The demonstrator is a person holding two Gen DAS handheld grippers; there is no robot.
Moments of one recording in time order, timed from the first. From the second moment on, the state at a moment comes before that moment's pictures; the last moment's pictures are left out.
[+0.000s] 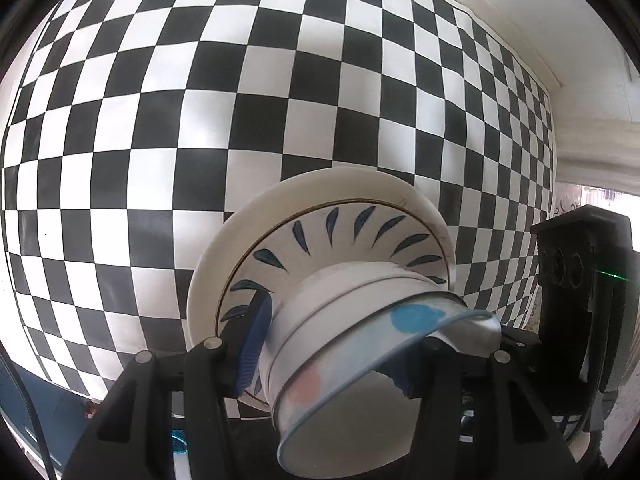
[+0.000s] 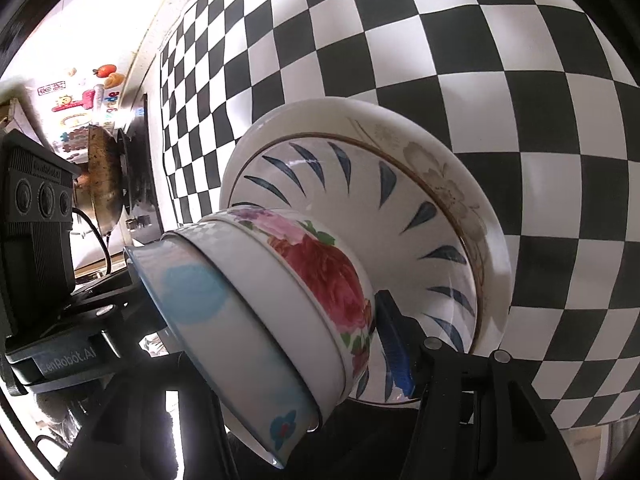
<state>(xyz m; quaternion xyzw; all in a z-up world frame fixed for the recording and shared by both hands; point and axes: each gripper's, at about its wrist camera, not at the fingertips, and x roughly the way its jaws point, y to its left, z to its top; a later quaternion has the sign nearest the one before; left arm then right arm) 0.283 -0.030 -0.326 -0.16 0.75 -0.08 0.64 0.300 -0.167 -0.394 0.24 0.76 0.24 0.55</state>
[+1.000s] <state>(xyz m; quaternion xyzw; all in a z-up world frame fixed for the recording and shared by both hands) 0.273 -0.020 -0.323 -0.16 0.74 -0.07 0.65 0.307 -0.137 -0.384 0.17 0.75 0.22 0.60</state>
